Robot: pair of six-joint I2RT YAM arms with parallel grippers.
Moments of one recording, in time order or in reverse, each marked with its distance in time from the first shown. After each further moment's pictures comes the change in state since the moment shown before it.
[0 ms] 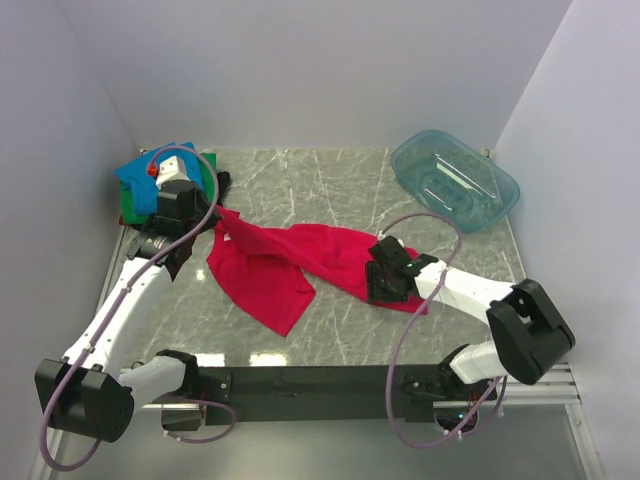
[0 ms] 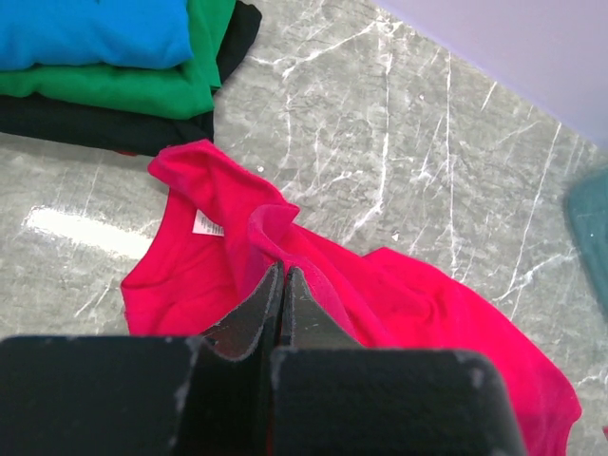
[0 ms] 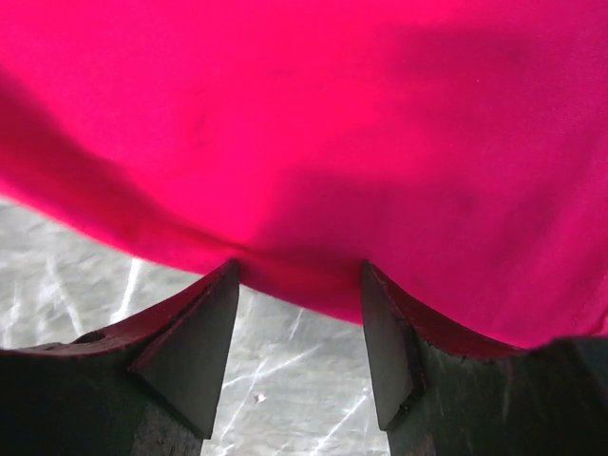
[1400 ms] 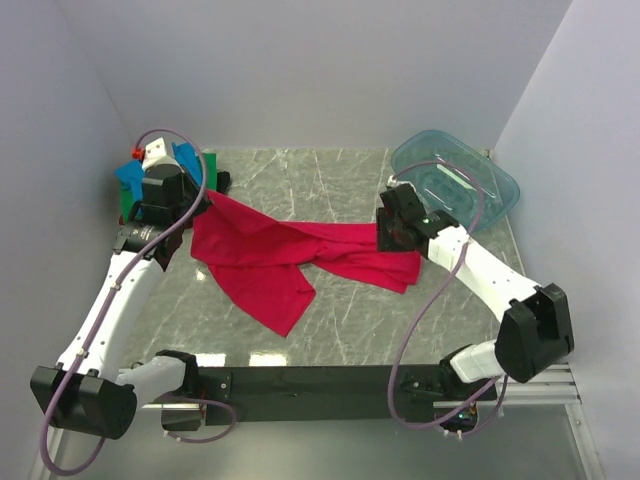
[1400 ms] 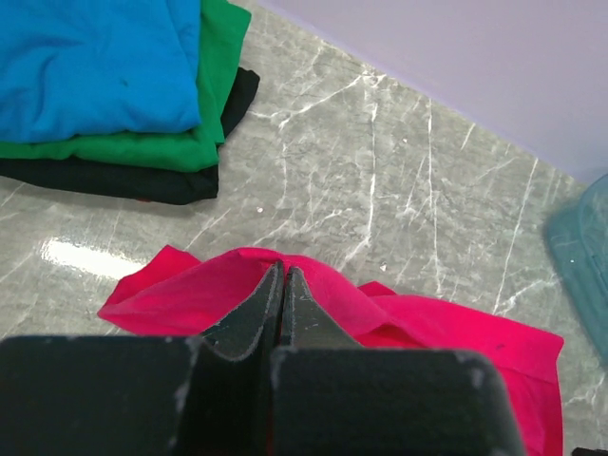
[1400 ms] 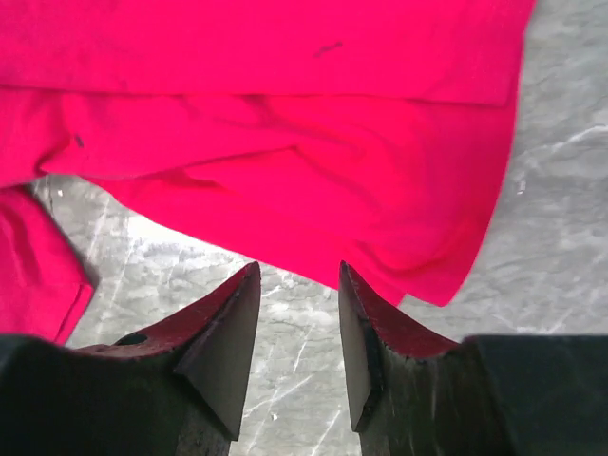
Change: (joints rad) left arm 0.036 0.016 0.151 -0.075 -0.002 0.050; right arm -0.144 0.047 0.437 -0.208 0.090 -0.153
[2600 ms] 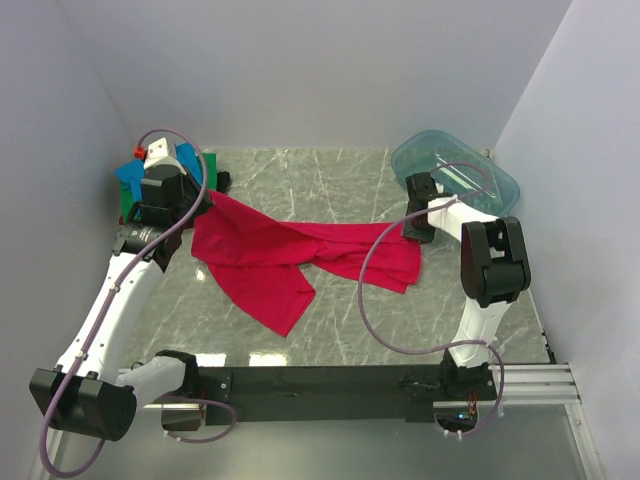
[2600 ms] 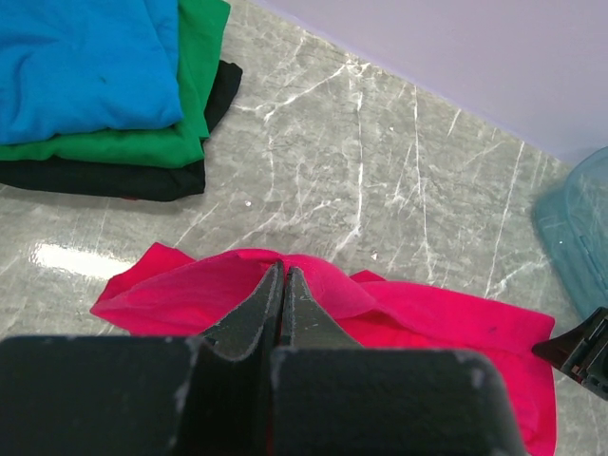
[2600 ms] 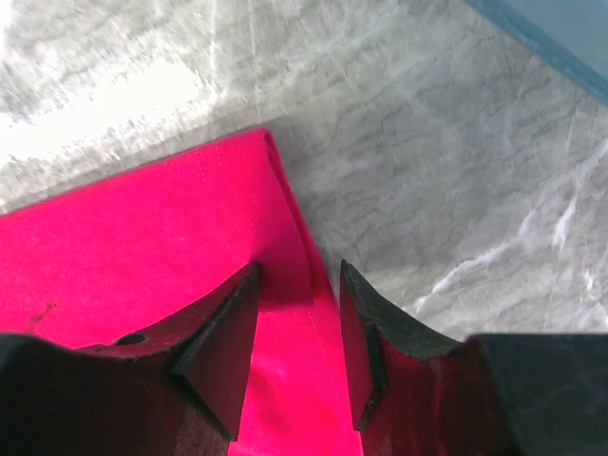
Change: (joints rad) left arm 0.000 -0.013 0.000 -0.001 0.047 0.016; right arm -0.305 0.457 0.094 0.185 0.058 0.013
